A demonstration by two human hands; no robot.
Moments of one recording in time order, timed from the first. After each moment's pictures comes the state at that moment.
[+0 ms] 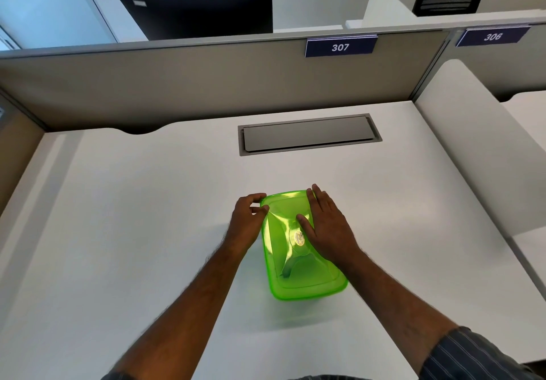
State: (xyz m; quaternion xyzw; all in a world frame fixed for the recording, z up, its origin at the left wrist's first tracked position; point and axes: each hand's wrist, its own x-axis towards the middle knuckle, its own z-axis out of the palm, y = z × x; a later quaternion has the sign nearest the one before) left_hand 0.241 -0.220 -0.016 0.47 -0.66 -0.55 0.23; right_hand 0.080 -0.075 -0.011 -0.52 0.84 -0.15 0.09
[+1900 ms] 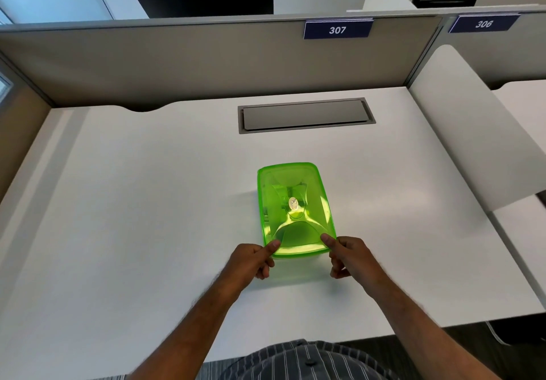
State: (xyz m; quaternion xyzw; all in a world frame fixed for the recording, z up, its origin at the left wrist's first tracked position) left_hand 0.335 -0.094 -0.032 0.47 -0.58 -0.66 0.03; right_hand 0.116 0.065 -0.014 -0.16 0.74 -0.44 0.47
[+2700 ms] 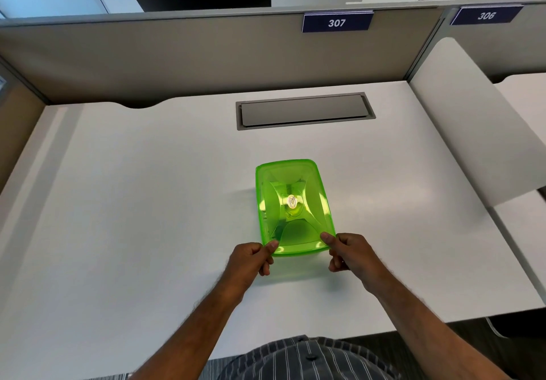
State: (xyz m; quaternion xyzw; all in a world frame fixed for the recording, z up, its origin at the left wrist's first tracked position) left_hand 0.334 -0.082 -0.041 0.47 -0.58 -0.66 0.10; right_hand 0.111 0.065 -0.021 -0.16 0.74 -0.46 0.47
